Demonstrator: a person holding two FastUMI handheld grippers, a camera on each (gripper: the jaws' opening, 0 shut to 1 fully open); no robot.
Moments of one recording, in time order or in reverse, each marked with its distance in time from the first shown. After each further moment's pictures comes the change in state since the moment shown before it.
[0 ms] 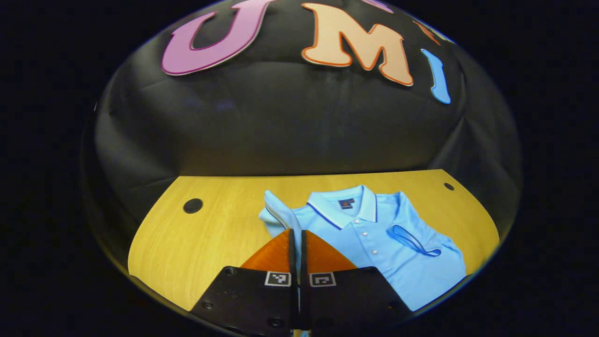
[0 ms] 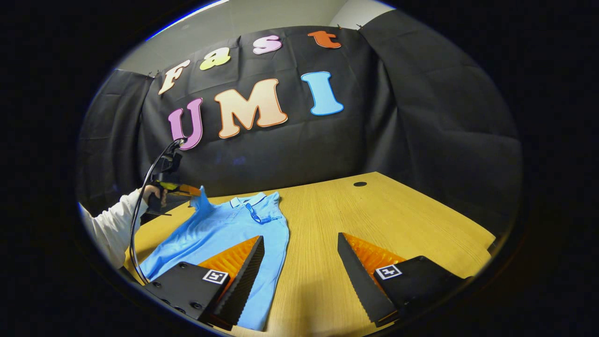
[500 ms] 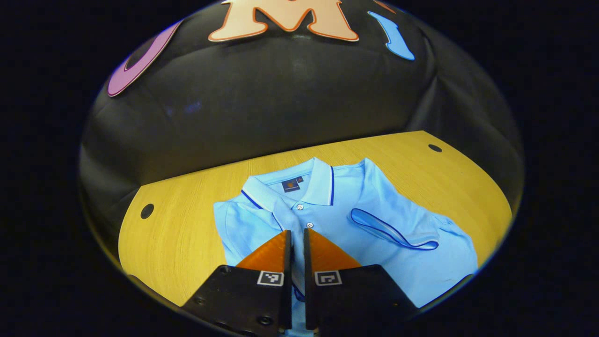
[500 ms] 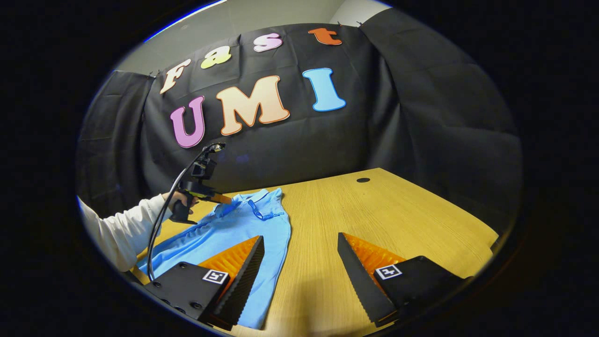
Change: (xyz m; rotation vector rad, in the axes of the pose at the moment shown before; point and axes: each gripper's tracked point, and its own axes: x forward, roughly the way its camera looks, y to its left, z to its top) left arm 0.051 -0.086 -0.049 0.161 0.111 -0.064; right arm 0.003 0.004 -0.007 0.016 0.023 0.026
